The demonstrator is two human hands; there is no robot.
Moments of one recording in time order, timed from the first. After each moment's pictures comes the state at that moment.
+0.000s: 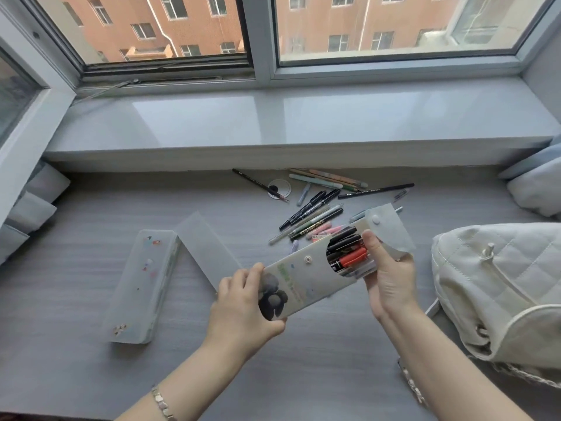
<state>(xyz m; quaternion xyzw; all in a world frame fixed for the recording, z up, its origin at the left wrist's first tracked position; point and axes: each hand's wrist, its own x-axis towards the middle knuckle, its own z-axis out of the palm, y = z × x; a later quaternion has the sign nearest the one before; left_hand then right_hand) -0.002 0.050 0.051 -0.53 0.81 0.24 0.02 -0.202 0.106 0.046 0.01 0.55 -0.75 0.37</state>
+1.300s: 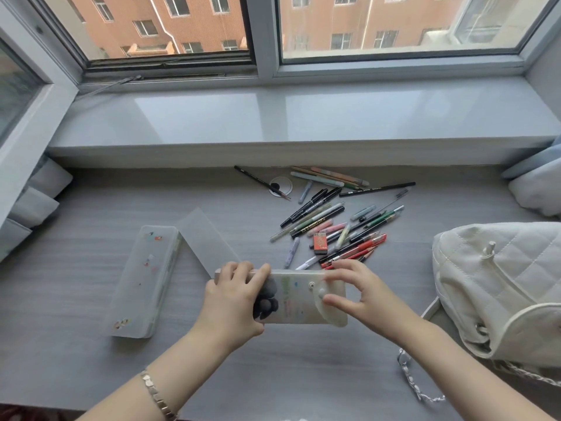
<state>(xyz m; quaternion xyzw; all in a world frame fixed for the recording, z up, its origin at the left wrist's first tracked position) 0.014 0.031 0.042 -0.40 0.91 0.07 0.07 -0.200 0.133 0.036 -0.53 0.69 -0.28 0.40</state>
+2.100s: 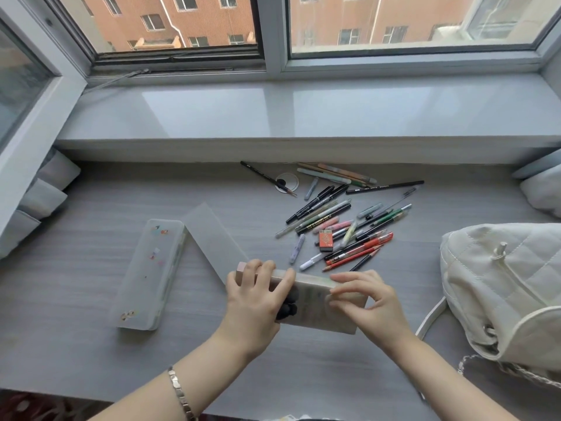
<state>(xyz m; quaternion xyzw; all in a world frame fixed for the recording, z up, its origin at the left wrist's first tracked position) 0.006 0.051 0.016 -0.34 0.94 -0.01 -0.10 -0.182 0.146 0.012 -0.46 0.68 -0.48 0.31</state>
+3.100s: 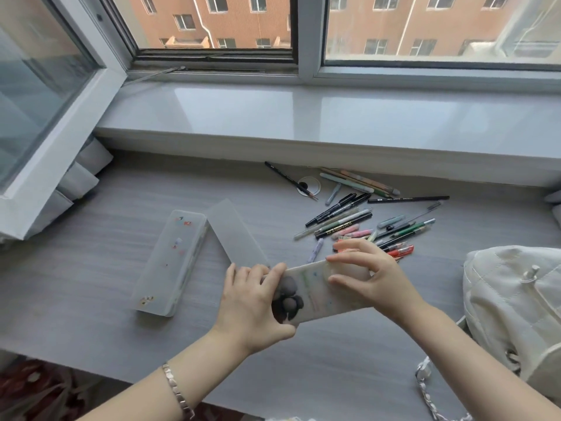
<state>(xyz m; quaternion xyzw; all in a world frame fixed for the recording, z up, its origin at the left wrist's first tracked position) 0.027 0.046 0.031 -0.44 0.89 0.08 -0.08 -0.194 0.096 0.049 -0.59 0.65 -0.37 0.31</state>
